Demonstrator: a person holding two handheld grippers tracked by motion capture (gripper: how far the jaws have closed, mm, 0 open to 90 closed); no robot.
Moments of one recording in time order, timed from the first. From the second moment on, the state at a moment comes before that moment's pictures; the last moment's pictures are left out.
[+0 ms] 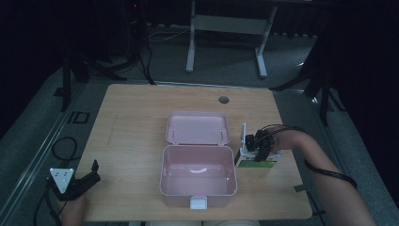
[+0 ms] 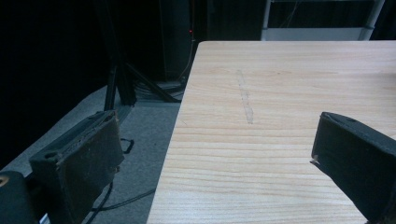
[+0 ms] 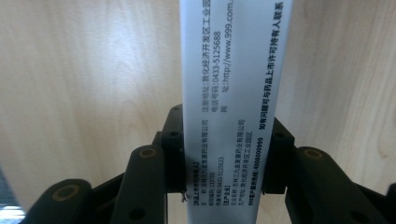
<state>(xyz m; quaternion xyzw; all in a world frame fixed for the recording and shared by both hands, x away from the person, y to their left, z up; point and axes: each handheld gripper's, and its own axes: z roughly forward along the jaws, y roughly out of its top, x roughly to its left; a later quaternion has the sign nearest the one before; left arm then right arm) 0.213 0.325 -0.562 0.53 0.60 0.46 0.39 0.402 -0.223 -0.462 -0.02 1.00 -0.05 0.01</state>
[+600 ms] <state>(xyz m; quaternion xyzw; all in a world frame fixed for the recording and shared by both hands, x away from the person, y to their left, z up) 0.213 0.325 -0.562 0.53 0.60 0.46 0.39 0.360 -0.227 -0.458 -0.02 1.00 -0.06 -0.01</state>
